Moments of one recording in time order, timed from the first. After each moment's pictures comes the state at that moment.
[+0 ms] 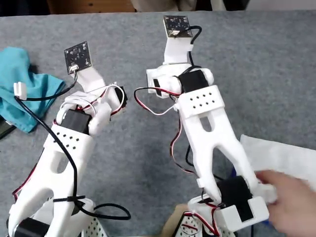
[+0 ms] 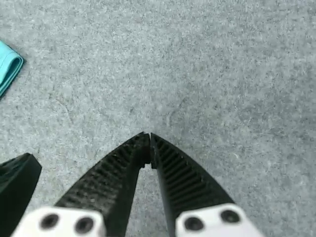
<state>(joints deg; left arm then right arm) 13.4 -34.4 35.4 47.6 22.9 -22.2 -7.2 6.5 64.3 -18.9</state>
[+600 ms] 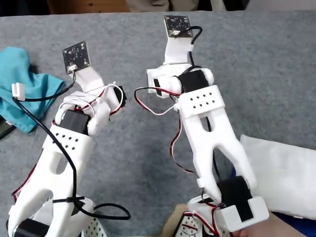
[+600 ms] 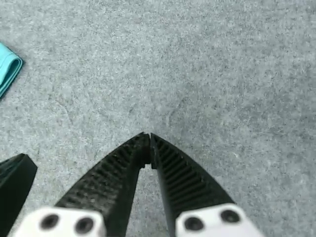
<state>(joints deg) 13.0 -34.9 35.4 47.6 22.9 -22.2 -7.2 6.5 64.3 -19.1</state>
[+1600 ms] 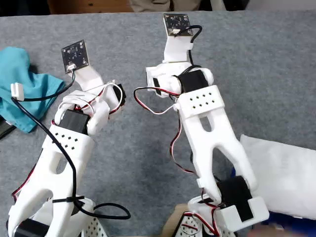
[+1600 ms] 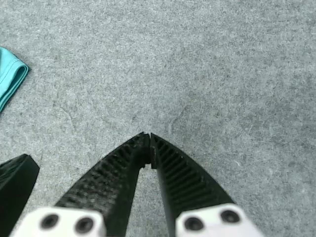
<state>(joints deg) 12.6 -34.9 35.4 46.1 21.7 -22.2 -7.2 6.5 62.6 -19.1</state>
